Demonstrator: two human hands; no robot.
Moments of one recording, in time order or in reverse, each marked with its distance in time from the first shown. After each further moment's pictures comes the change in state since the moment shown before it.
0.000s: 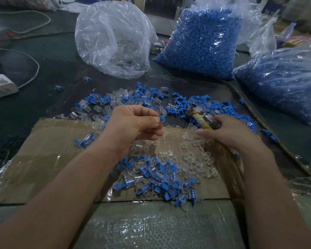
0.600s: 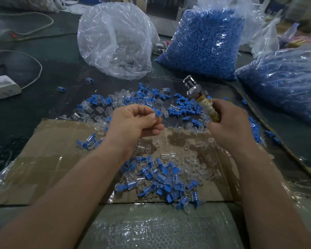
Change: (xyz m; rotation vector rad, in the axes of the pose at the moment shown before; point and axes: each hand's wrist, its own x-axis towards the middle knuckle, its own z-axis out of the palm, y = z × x) left_hand 0.003 -0.005 0.002 -0.115 0.101 0.067; right_hand -0.021 -0.027 0.000 0.114 0.423 -0.432
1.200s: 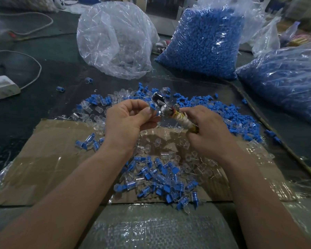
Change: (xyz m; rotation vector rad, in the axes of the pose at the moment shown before) left_hand 0.001 -0.002 0.005 0.003 0.129 0.169; right_hand -0.010 -0.019 0.016 -0.026 -0.237 -0.246
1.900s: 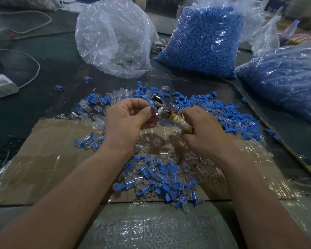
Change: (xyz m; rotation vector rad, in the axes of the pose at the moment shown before) left_hand -0.001 -0.002 0.000 0.075 -0.004 0.058; right_hand 0.001 -0.003 0.003 -0.010 -0.094 0.014
